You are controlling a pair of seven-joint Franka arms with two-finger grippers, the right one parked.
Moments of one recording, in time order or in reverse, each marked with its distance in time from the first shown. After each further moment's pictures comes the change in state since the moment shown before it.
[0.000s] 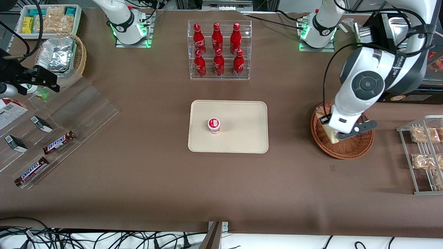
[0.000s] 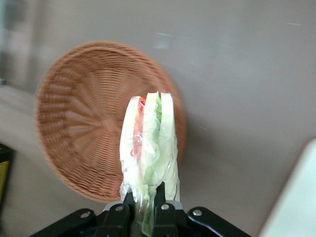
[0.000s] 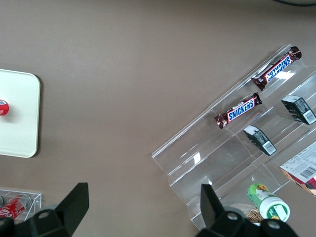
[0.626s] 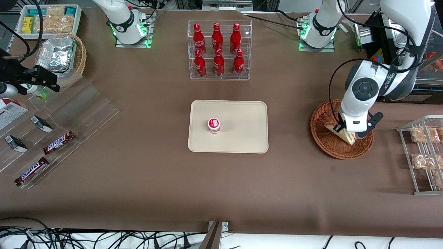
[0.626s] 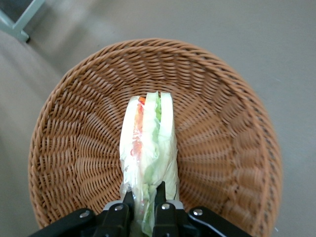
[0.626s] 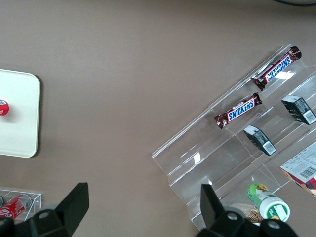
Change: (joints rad) arm 0.034 0.008 0.171 -0.312 0.222 0.387 -0.461
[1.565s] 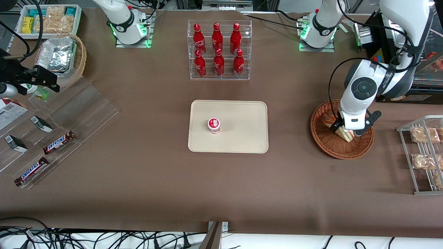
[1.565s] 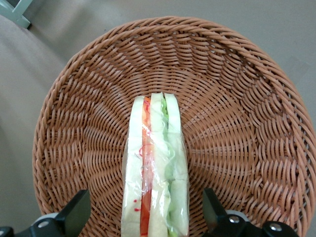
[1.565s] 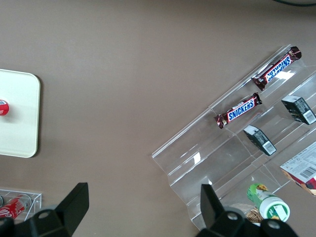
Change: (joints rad) arm 0.000 -0.004 0.038 -0.078 0.000 0.066 -0.015
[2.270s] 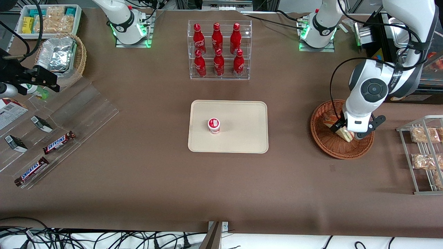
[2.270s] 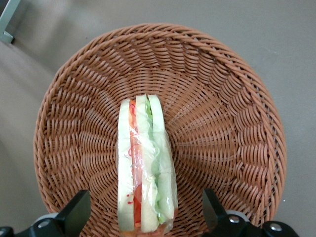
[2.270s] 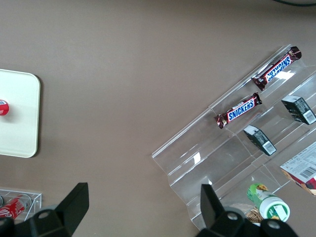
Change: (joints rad) arm -0.002 -0.012 -0.001 0.055 -0.115 -0.054 0.200
